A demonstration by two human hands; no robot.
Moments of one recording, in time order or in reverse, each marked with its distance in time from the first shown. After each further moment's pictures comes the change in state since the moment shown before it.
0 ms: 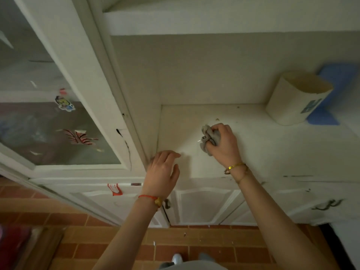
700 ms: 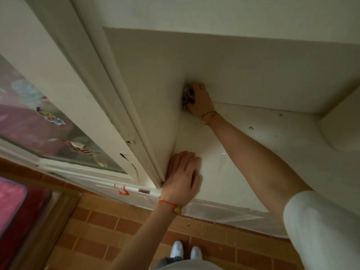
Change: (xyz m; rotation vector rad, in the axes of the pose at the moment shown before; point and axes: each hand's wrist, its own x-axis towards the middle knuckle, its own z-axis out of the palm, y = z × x) left_hand 0.039 -0.027 0.056 -0.031 0.027 -0.041; right_hand 0.197 -0.026 0.165 -0.068 -0.359 -0.171
